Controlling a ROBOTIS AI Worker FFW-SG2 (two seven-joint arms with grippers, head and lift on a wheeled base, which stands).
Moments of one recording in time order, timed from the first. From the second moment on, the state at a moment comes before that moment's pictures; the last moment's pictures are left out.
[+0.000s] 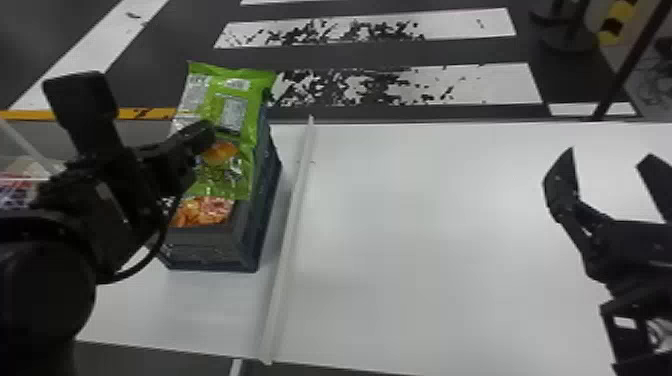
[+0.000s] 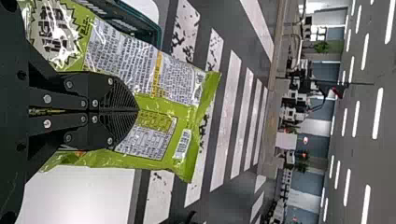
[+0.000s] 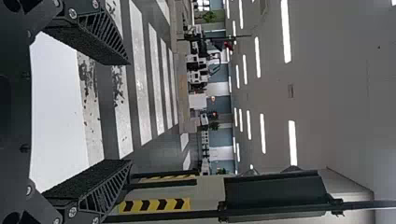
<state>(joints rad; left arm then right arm) 0.14 0.10 0.31 -2.46 0.32 1.17 -0.02 0.53 -0.25 0.14 -2.14 -0.19 -0.08 -0.32</state>
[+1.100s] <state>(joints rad) 0.15 0.03 -0.34 -2.20 0.17 1.09 -0.12 0.50 -0.25 0.13 -2.16 -0.21 -0.08 -0.32</state>
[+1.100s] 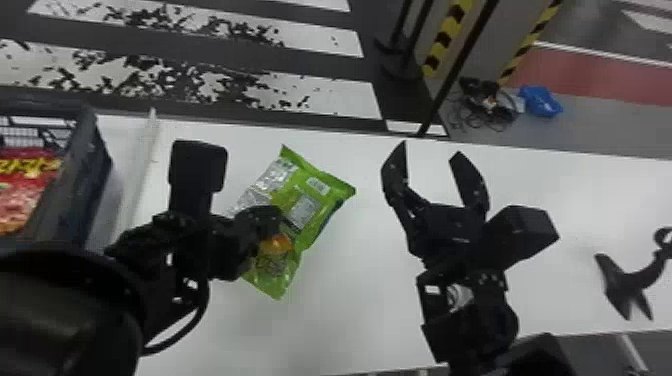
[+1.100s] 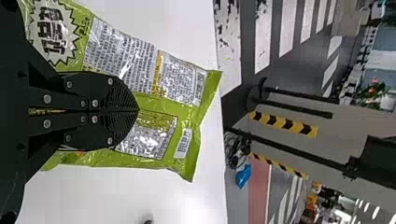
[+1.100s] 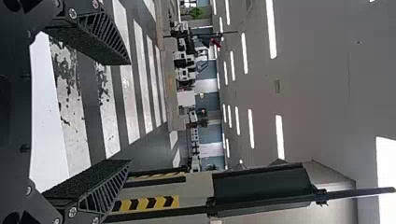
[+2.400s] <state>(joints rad) 0.11 0.00 -0.50 -1.79 0.13 0.73 -0.29 0.48 -0.26 0.14 -2.16 -0.23 -0.08 -0.32</state>
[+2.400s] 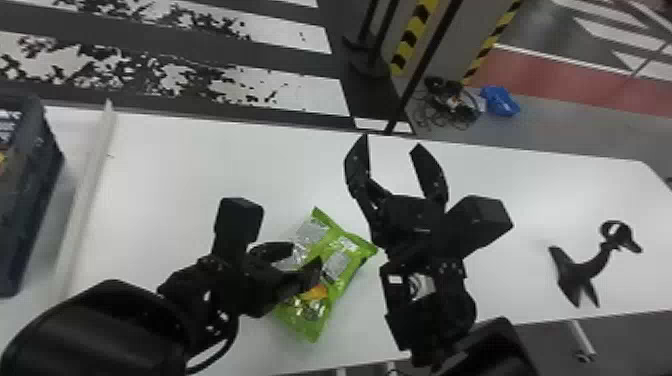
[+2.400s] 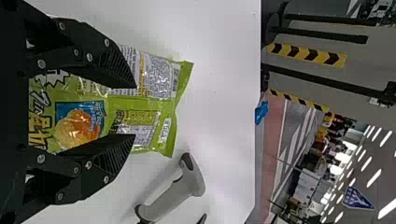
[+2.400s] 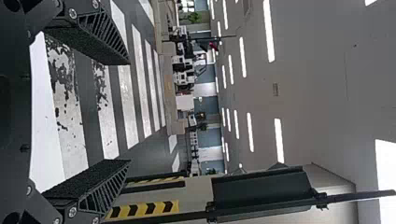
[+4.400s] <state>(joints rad) 0.55 0.06 0.24 -2.30 0.30 0.42 -0.23 0.57 -0.25 0.24 -2.21 -0.29 0.35 -0.43</state>
